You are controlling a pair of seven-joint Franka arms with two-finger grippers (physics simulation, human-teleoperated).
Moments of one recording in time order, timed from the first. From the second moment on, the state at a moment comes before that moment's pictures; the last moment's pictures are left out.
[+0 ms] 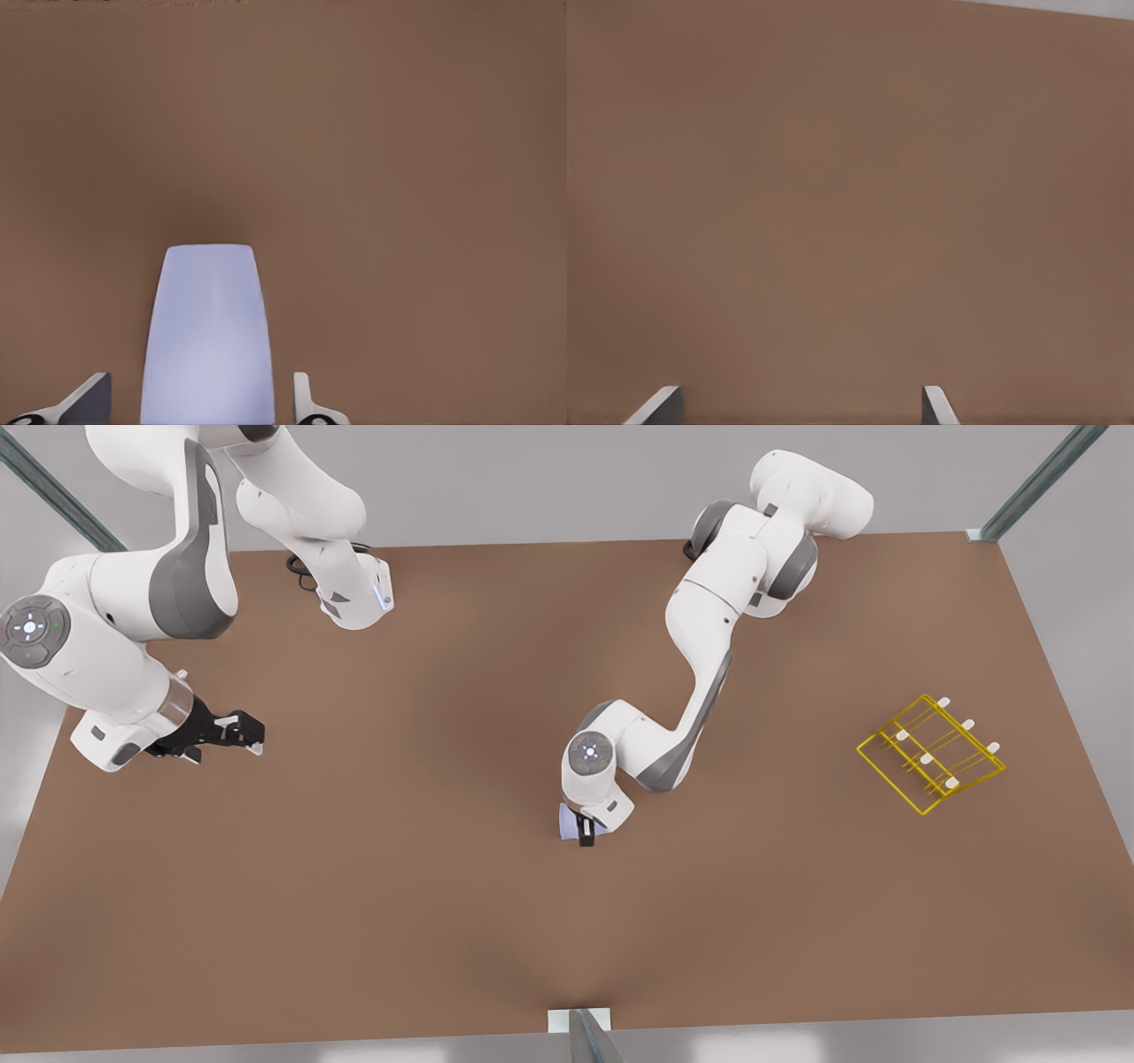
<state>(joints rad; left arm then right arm) -0.68 0.97 -0.02 -1.08 0.04 2.06 -2.28 -0.20 0.10 0.26 -1.54 -0.02 1.62 -0.06</state>
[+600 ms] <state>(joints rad) -0.68 0.99 -0.02 -1.11 0.09 2.07 -2.22 -0.20 0.11 0.25 -1.54 -0.02 1.61 -0.09</state>
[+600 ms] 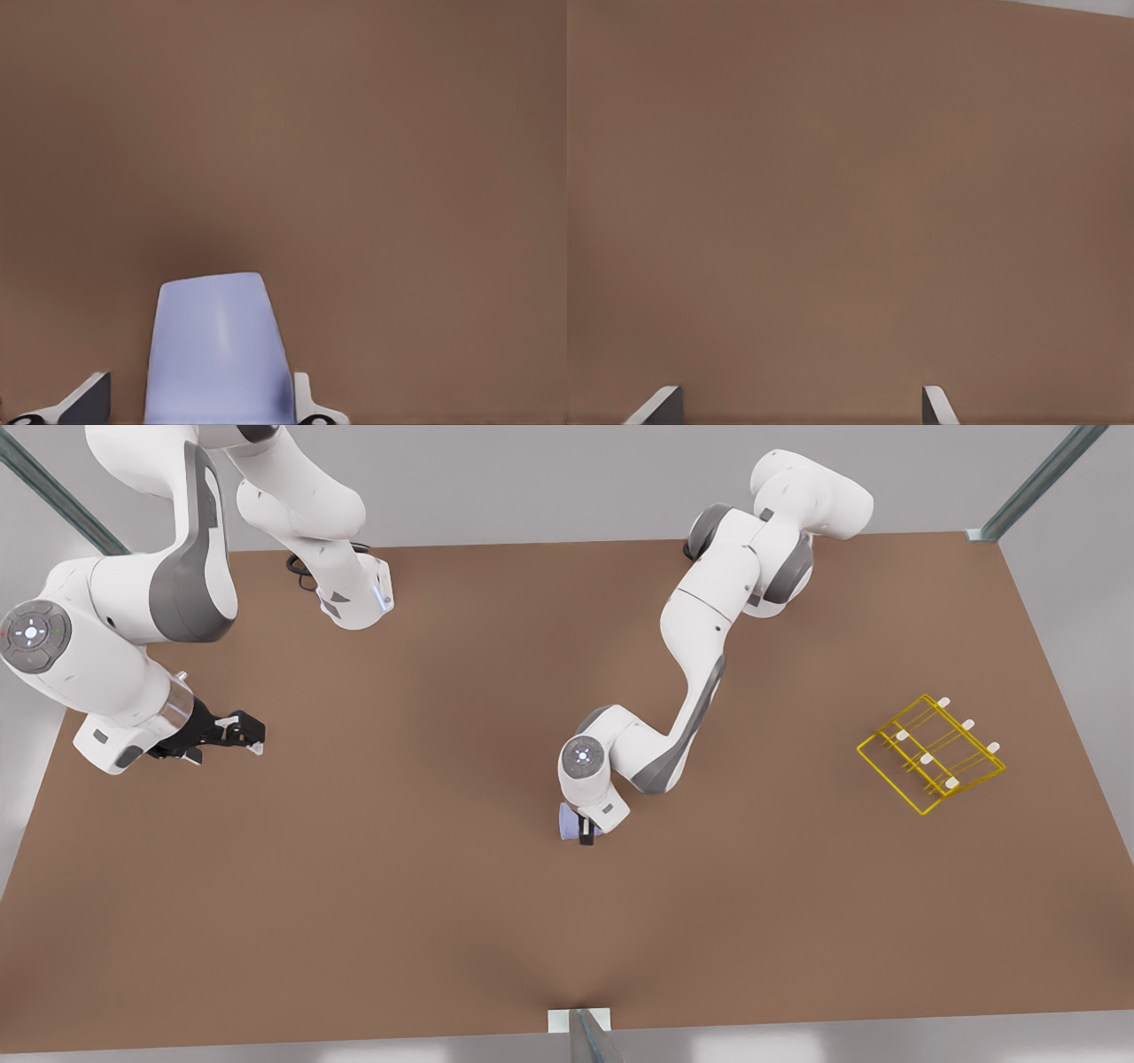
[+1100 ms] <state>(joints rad) -0.68 1.03 -0.03 -1.11 0.08 2.13 -2.17 -0.21 0.11 0.25 -1.54 -0.02 1.61 -0.10</state>
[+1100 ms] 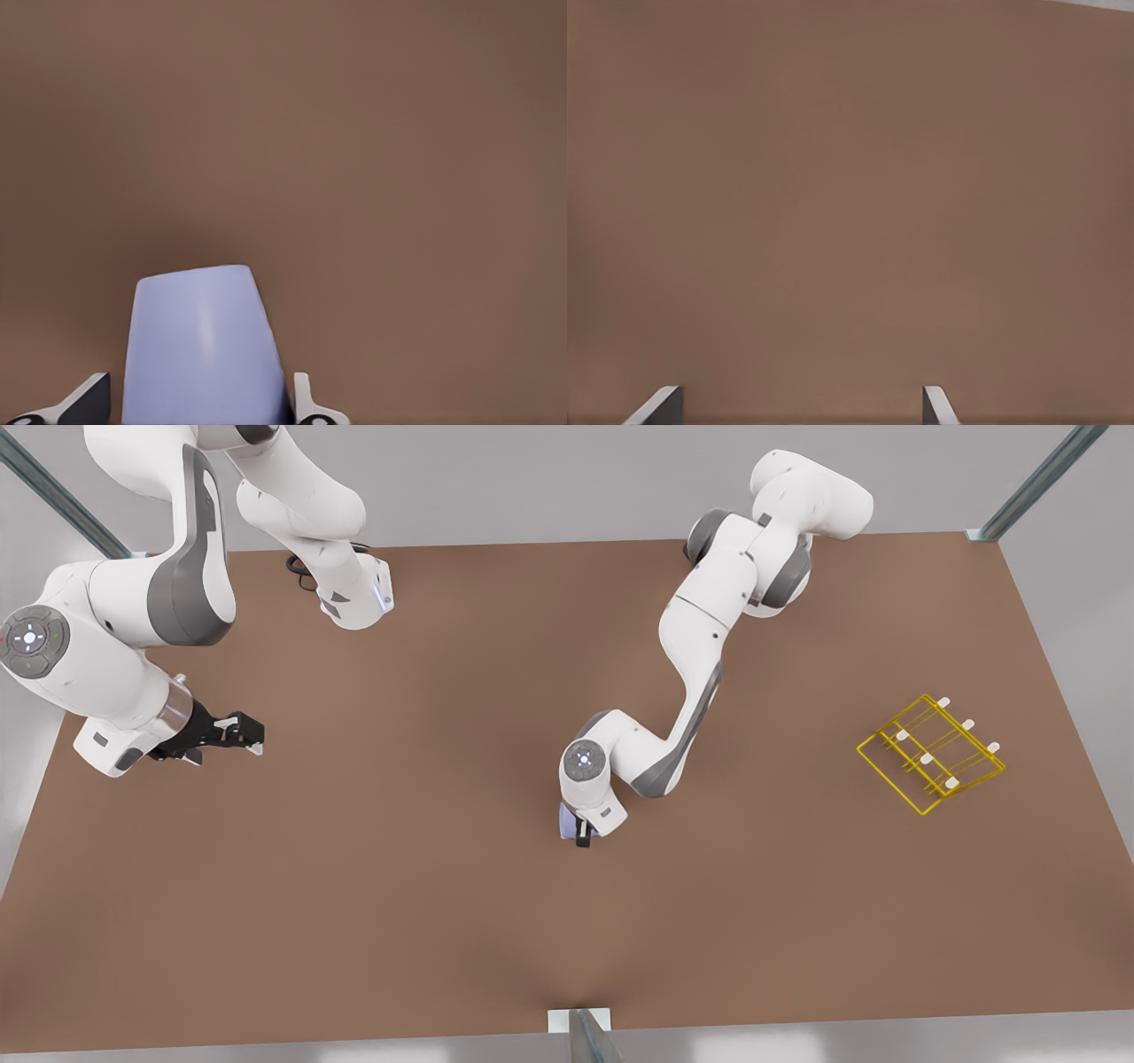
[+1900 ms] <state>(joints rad) -0.71 0.94 -0.08 -1.09 0.12 2.06 -2.12 -0.21 0.15 0.25 -1.52 -0.02 1.61 -0.11</state>
